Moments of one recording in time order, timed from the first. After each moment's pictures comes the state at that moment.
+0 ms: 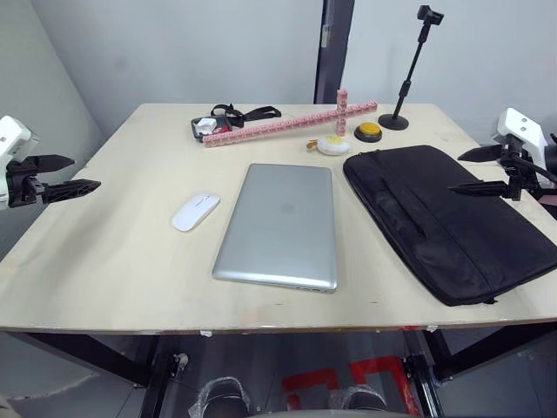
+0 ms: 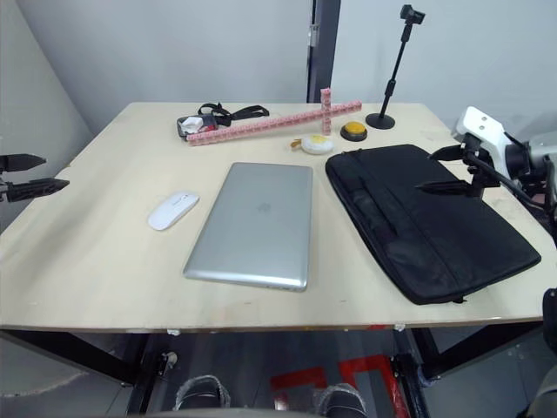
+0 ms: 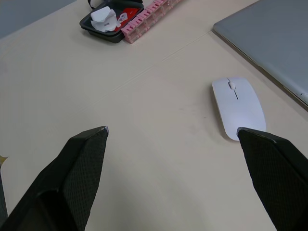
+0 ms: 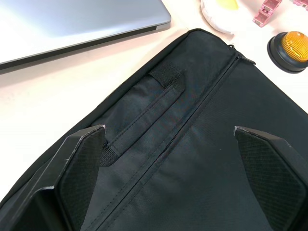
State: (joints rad) left arm -0.70 1.23 0.23 0.80 -0.26 0.25 -1.35; right arm -0.86 -1.12 0.02 0.56 0.15 0.33 1.45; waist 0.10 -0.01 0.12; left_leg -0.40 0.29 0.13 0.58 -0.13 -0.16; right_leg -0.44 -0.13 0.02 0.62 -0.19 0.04
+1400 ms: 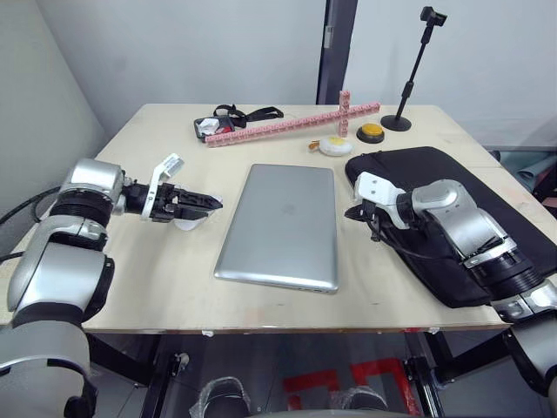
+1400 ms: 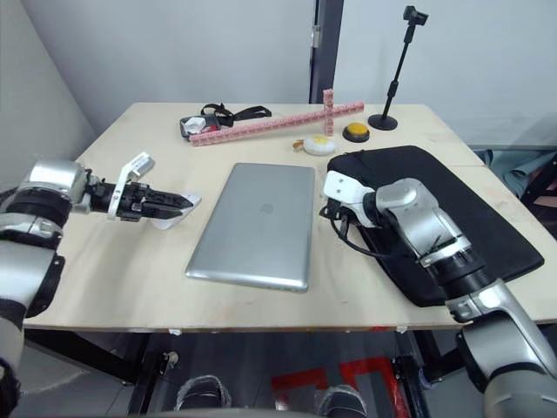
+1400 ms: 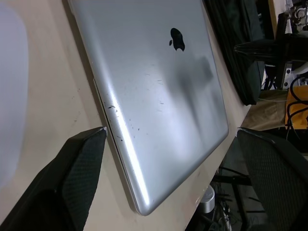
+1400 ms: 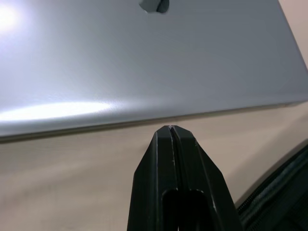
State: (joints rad) left arm -1.12 0.77 -0.28 0.98 -0.27 1.14 -1.52; right arm -0.69 -0.71 0.31 0.10 0.00 0.45 1.06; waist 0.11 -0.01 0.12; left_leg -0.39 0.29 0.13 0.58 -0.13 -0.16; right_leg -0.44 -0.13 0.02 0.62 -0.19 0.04
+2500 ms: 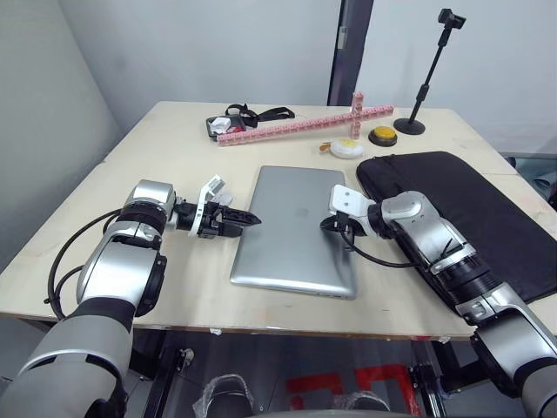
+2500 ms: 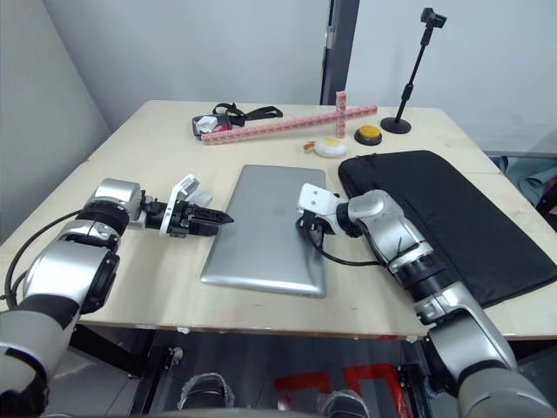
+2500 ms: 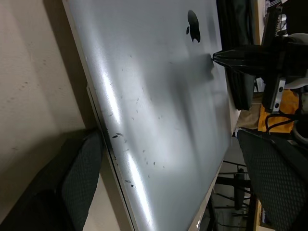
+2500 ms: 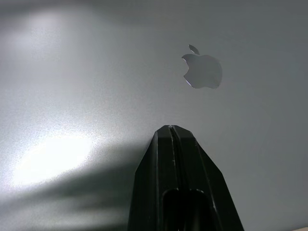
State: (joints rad) left arm -1.10 0.52 -0.13 1.10 -0.19 1.11 -1.45; right arm -0.69 -0.55 0.35 0.19 -0.05 0.38 1.05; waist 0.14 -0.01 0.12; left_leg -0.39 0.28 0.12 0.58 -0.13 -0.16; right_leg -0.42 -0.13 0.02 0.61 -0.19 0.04
